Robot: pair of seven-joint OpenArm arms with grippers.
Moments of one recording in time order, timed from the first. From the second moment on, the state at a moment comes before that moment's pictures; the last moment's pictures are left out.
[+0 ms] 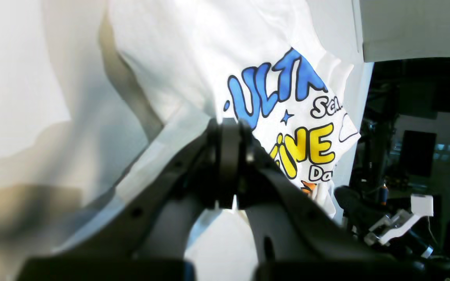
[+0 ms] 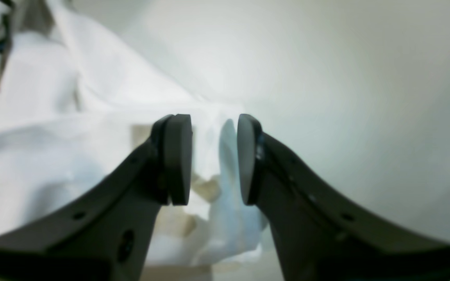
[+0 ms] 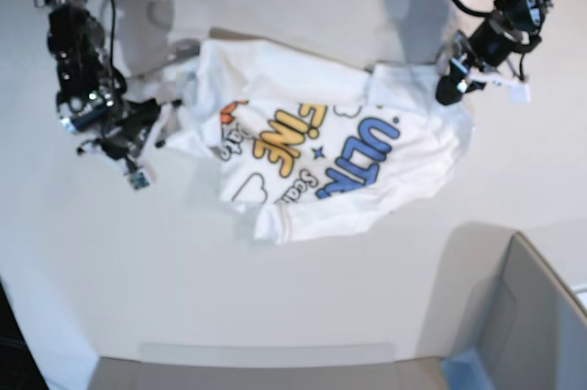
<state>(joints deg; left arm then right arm) 23.8 -11.9 -28.4 101.2 -71.6 0.0 54.1 2.3 26.4 -9.5 104.6 18.7 9.4 -67.7</state>
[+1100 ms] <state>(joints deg) 23.8 -12.0 -28.6 101.2 -71.6 0.0 54.1 1.5 26.9 -9.2 100.4 17.2 8.9 -67.3</state>
